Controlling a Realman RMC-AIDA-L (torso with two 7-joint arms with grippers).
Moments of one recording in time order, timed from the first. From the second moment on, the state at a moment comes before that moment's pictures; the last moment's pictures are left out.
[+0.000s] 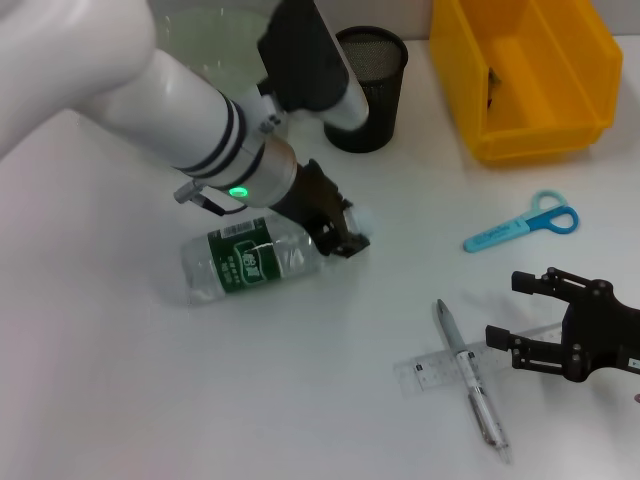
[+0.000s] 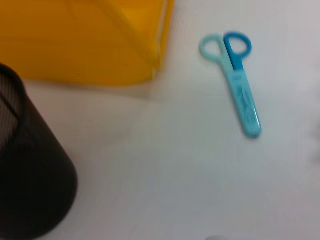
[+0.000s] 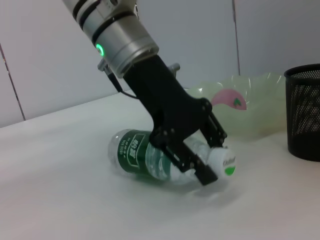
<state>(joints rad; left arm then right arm) -0.88 -2.08 1.68 0.79 2.23 1.00 -2.12 0.28 2.07 -0.66 -0.51 -1.94 -1.53 0.98</state>
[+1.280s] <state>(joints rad) -0.63 -2.07 1.13 0.97 1.93 1.38 -1.76 0.29 2.07 -0.66 -0.51 -1.94 -1.56 0.96</state>
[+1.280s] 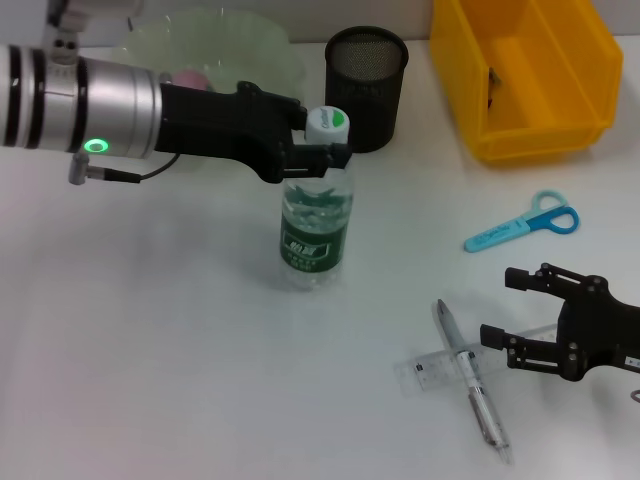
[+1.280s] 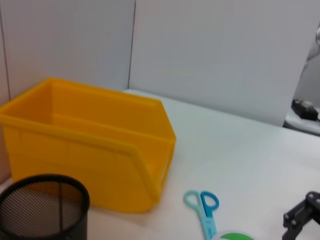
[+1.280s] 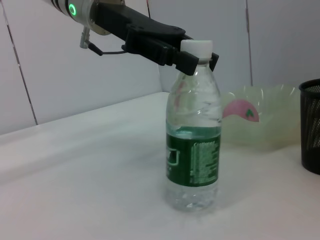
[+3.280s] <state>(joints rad) -0.42 -2.07 0.62 0.63 1.65 1.52 -1.14 0.41 2.08 -0.69 -0.44 -1.95 -1.55 0.90</state>
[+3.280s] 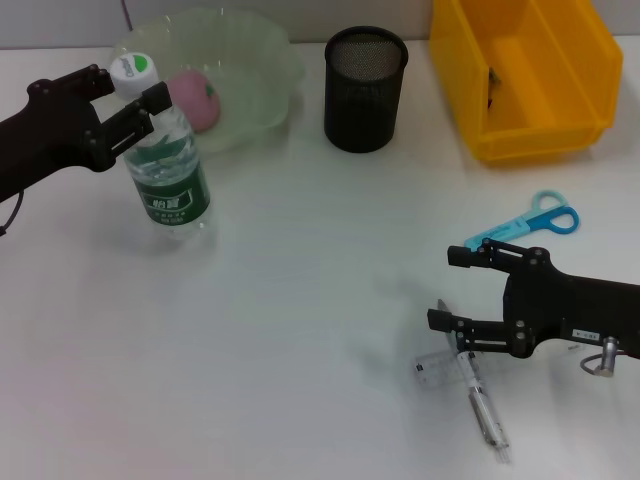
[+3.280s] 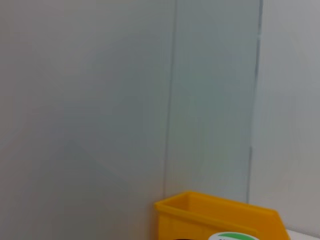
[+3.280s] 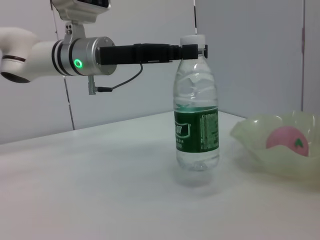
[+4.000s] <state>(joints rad) -0.43 -2.07 0.58 0.56 1.62 1.47 -1.07 0.44 2.08 -0.69 -0.38 -1.94 -1.48 0.86</state>
